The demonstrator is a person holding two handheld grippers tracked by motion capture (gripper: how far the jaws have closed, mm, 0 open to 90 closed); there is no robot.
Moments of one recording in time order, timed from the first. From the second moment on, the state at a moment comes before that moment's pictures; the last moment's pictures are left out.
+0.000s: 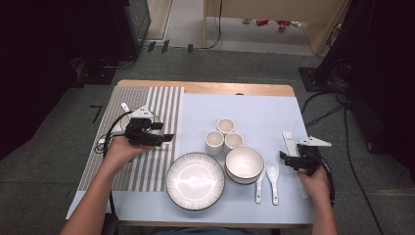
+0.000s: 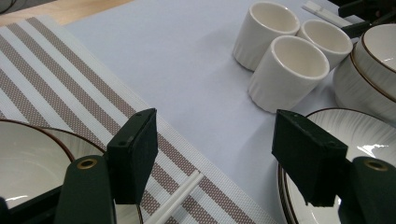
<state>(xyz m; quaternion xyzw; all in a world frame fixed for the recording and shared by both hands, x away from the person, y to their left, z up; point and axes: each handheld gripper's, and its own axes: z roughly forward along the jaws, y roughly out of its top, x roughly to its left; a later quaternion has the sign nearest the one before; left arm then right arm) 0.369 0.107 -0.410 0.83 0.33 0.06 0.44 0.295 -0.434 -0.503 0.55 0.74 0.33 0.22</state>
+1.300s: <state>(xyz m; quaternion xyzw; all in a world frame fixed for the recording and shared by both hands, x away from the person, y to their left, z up) 0.371 0.064 -0.417 0.85 0.29 0.06 0.44 0.295 -0.434 -0.503 0.55 0.74 0.33 0.22</state>
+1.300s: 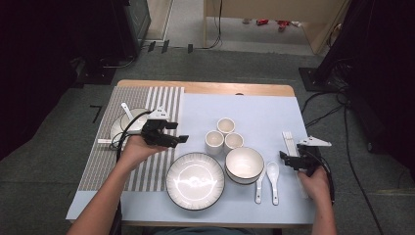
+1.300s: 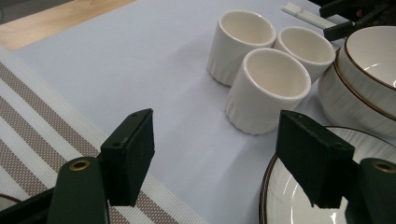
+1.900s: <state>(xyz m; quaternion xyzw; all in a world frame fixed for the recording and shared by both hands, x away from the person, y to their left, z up) 0.378 0.046 -0.418 0.86 0.27 0.05 0.43 0.295 -0.434 -0.503 0.55 0.74 0.33 0.22</state>
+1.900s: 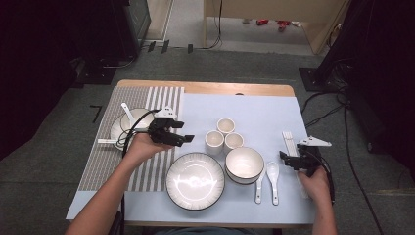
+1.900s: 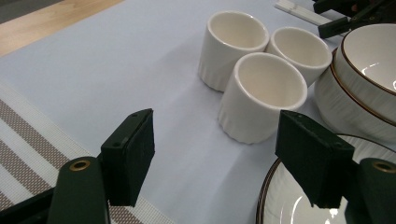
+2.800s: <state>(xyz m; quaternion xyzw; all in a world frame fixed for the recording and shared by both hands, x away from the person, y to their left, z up) 0.381 0.018 -0.424 0.86 0.25 0.02 0.45 0.295 -0.434 -0.503 0.55 0.74 0.33 0.23</state>
